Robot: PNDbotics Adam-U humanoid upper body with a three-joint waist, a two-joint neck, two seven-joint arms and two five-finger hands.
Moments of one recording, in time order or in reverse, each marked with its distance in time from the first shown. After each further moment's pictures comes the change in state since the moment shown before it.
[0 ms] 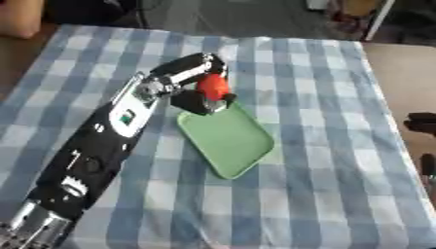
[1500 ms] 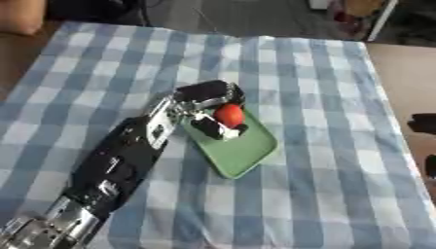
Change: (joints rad) left arm -0.040 -0.094 -0.008 0.228 -0.316 -0.193 0.139; right arm -0.007 0.006 0.004 0.000 -0.009 0.004 0.004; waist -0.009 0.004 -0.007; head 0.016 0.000
